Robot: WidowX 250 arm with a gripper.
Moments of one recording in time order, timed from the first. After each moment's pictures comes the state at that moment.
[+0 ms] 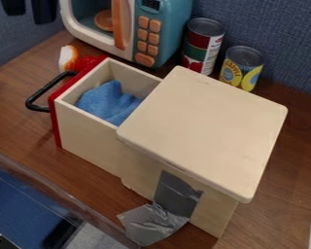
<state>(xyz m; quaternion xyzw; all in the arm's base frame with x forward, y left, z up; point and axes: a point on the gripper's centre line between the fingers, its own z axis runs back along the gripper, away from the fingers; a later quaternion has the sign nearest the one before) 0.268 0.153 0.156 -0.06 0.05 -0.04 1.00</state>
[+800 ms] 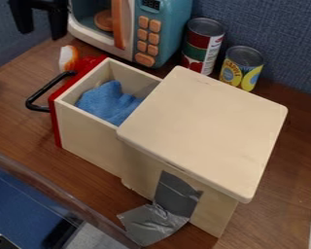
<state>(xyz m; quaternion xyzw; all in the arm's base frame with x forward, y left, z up) 0.319 0.196 0.093 -0.04 0.03 0.10 0.99</state>
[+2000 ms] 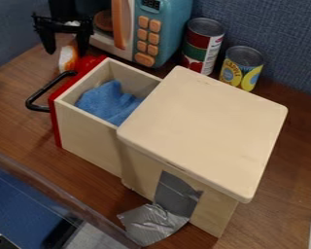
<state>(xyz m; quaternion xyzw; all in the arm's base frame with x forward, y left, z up) 0.380 0.214 0.027 -0.02 -0.02 0.23 0.97</state>
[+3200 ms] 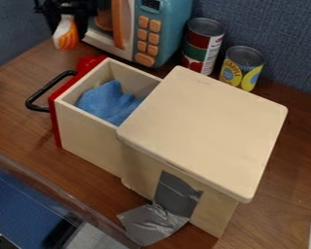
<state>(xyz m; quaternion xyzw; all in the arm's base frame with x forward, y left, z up) 0.379 0.191 0.084 -0.02 -0.06 0.23 0.97</state>
